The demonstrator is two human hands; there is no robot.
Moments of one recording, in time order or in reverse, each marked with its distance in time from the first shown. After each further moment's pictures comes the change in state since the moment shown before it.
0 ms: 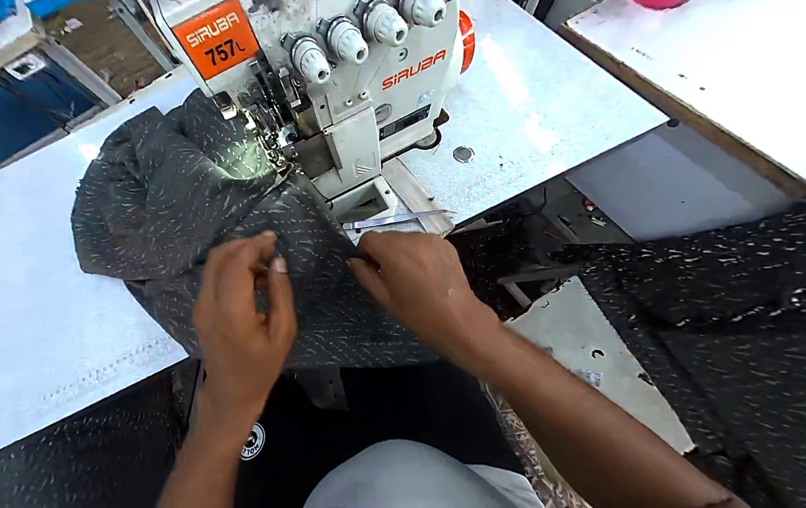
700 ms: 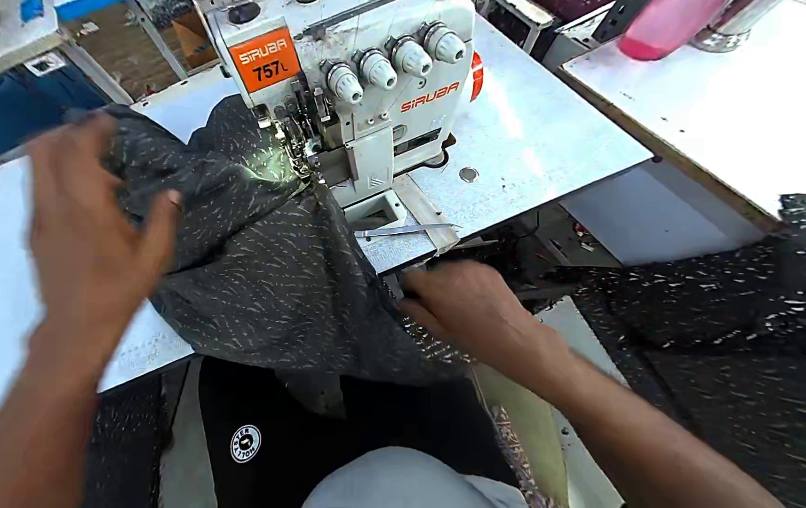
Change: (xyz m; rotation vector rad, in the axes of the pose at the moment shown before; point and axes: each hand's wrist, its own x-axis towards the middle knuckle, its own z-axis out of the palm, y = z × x) left_hand 0.087 -0.081 -0.096 0.381 -0.179 -0.052; right_hand -0.031 0.024 -0.027 -0.207 -0.319 -0.100
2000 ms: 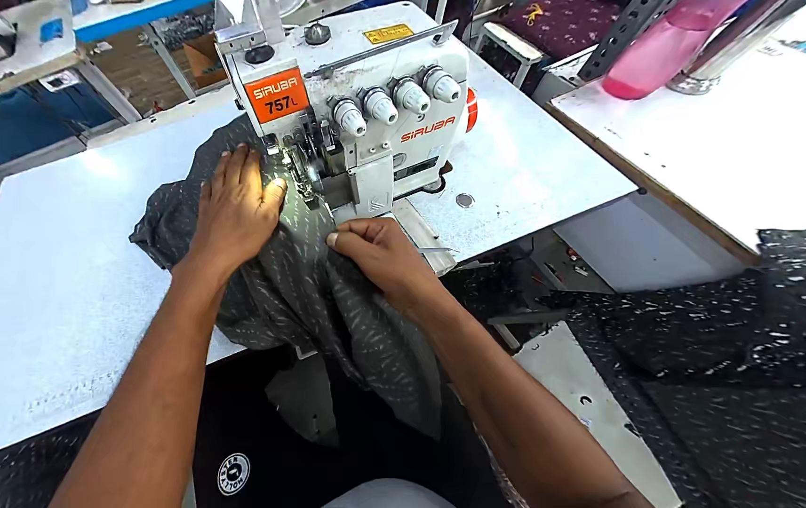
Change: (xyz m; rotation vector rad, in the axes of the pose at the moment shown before) left_hand 0.057 0.042 0.098 -0.147 -0.270 -0.125; right_hand 0.106 -0.032 -0.001 1.296 0.178 0.143
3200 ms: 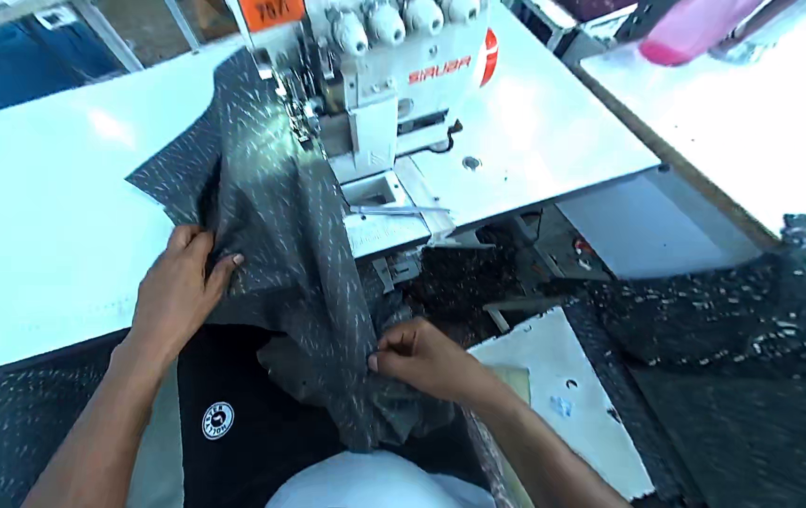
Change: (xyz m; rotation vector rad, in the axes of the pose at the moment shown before) left_hand -0.157 -0.047 0.019 -0.009 0.045 -0.076; right_hand -0.150 0.082 -0.040 -0.148 -0.420 0.237
